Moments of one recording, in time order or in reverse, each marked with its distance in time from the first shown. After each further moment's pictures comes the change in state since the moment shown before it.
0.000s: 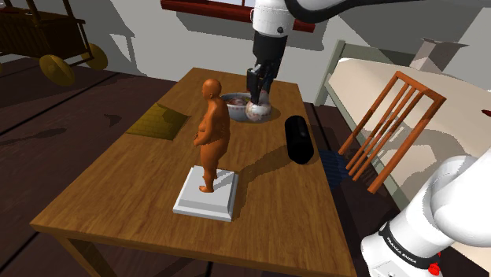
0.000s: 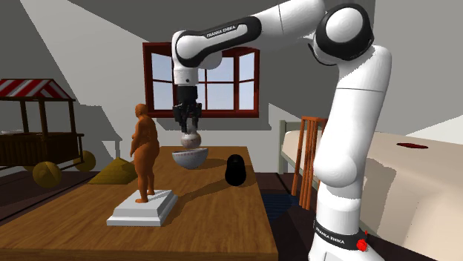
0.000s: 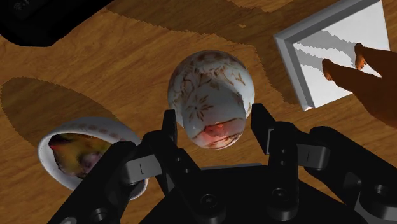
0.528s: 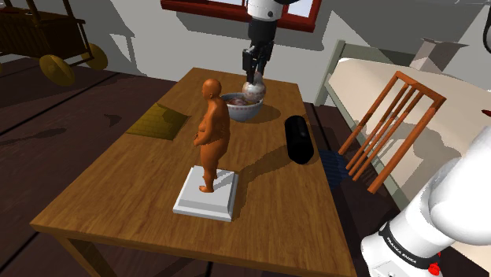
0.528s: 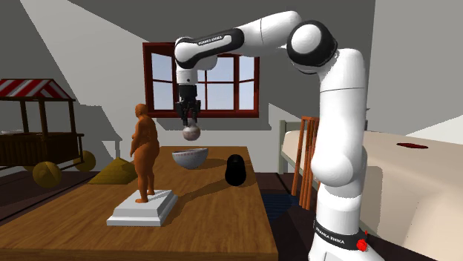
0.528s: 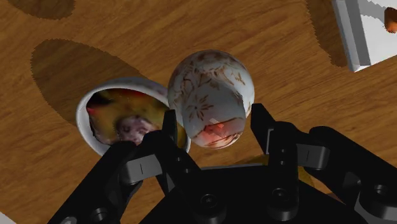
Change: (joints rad) arm -0.060 0.208 -0.060 0.273 -0.056 -0.061 -0.113
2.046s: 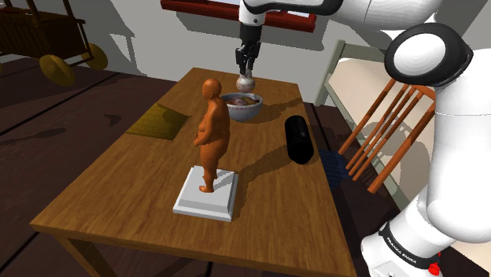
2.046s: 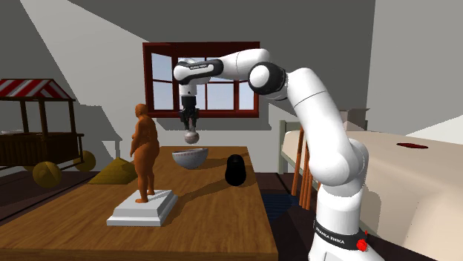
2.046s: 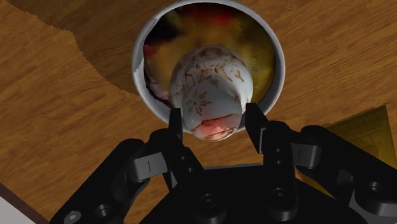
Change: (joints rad) arm -0.058 0.465 -0.066 0.562 -0.069 -0.088 -0.158
